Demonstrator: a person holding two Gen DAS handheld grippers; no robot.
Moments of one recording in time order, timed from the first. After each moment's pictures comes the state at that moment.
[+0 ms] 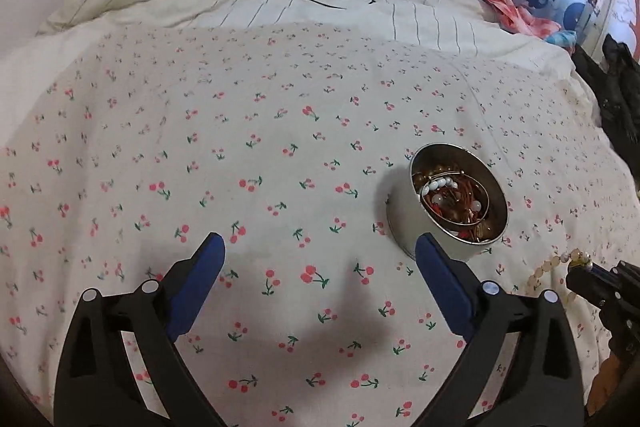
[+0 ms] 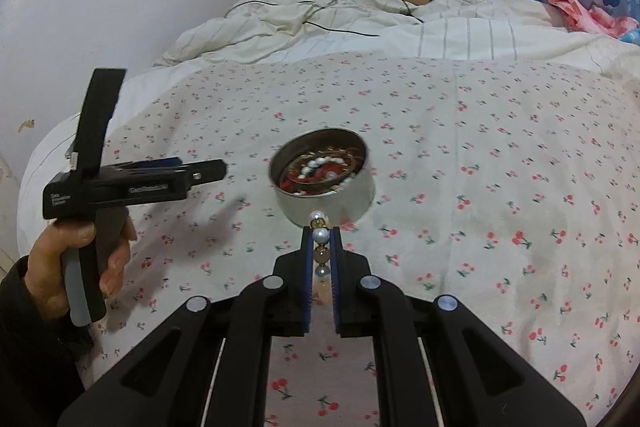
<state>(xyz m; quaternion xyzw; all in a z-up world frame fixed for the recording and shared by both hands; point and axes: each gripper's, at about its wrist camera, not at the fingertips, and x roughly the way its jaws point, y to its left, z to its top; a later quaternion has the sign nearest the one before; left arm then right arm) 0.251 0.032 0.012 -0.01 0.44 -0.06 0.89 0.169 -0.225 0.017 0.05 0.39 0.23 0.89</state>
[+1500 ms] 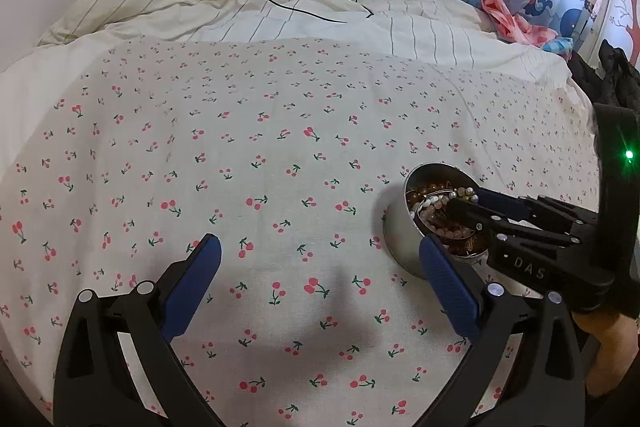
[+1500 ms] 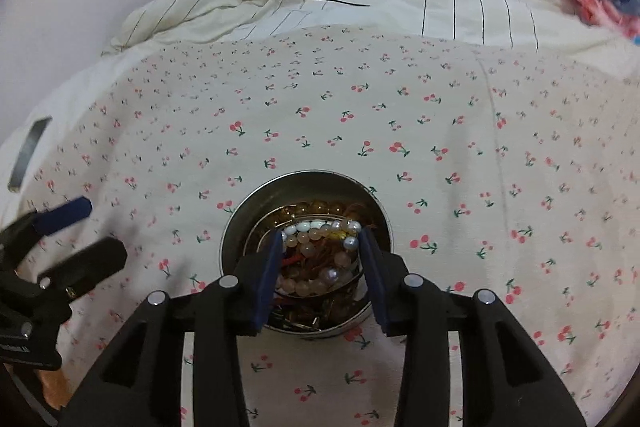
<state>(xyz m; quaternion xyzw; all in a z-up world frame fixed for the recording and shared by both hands) 0.250 0.034 0.029 -0.02 0.43 -0.06 0.90 0.276 -0.167 -0.011 0.02 0.44 0.16 0.88</state>
